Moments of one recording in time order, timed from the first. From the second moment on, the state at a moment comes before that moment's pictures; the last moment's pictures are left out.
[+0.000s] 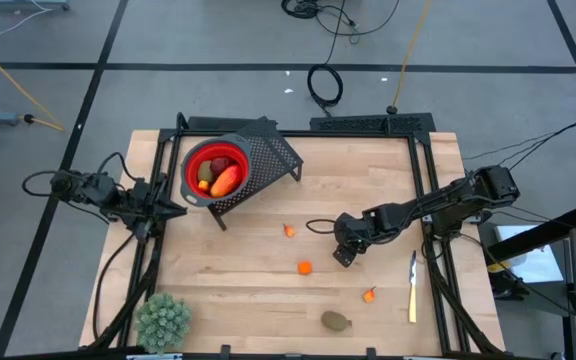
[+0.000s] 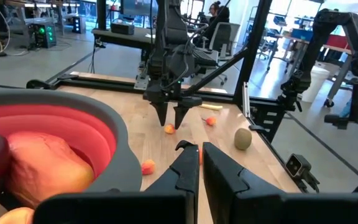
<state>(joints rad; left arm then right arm) -0.40 0.01 0.49 -0.58 -0.26 -0.19 0.17 1.53 0.76 -0.43 -0.05 0.92</state>
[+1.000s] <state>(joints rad) -0.40 0.01 0.49 -0.58 -0.26 -0.19 0.17 1.53 0.74 -0.31 -0.14 0.90</state>
